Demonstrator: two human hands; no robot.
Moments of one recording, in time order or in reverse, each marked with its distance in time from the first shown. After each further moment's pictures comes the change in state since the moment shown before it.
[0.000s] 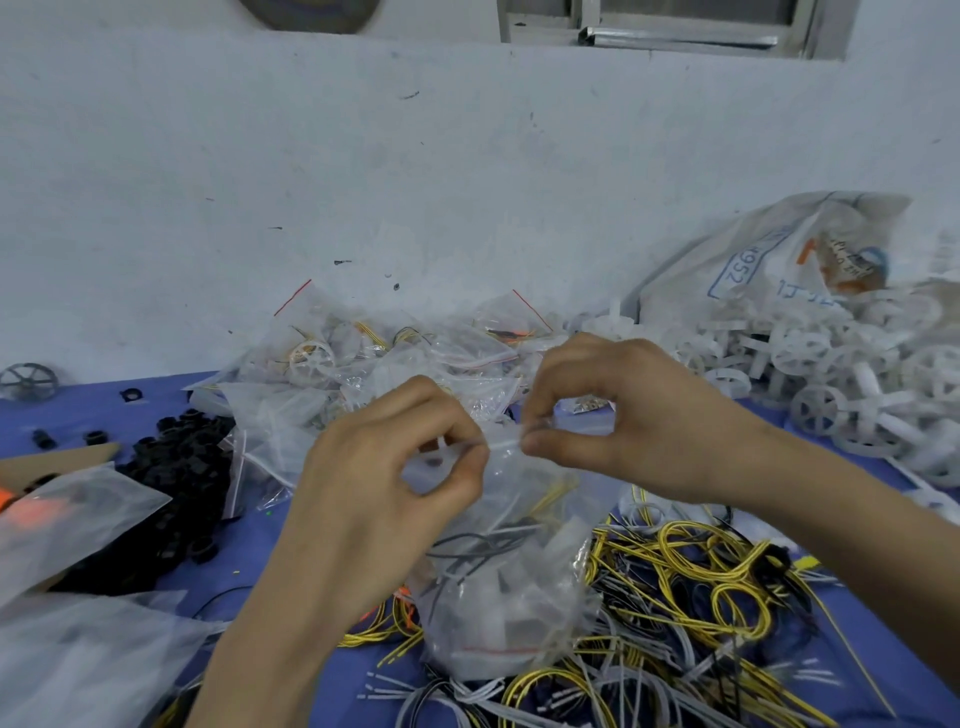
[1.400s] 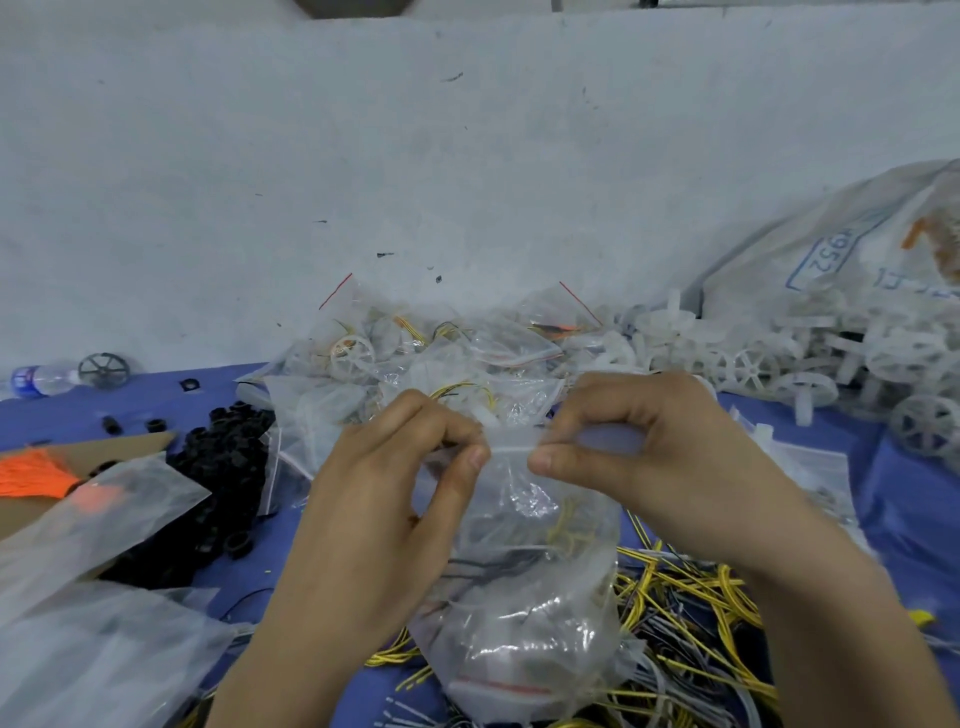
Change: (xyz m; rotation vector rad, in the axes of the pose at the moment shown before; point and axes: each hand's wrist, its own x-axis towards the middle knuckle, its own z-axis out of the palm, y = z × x) left_hand 0.000 -0.019 0.014 0.114 0.049 -0.075; right_hand 0.006 0.023 0.033 0.437 0.169 0.176
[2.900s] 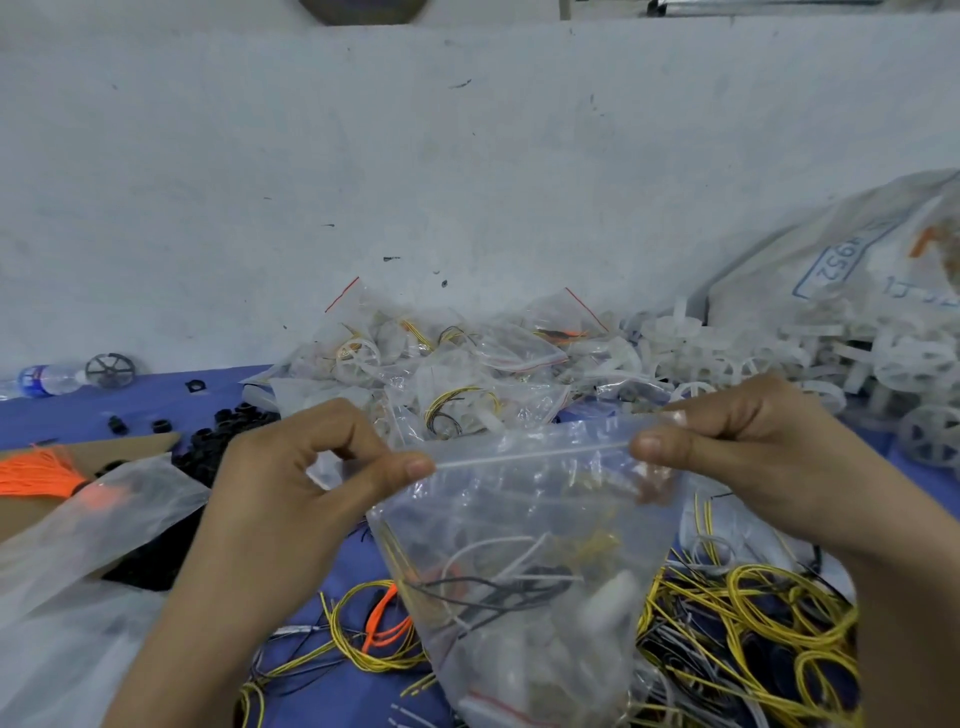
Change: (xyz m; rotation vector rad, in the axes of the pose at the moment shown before) left_hand -0.002 -0.028 -0.032 -0.178 0.056 -0.189; right_hand -0.011 0.022 -0.037 0.093 -0.086 0.038
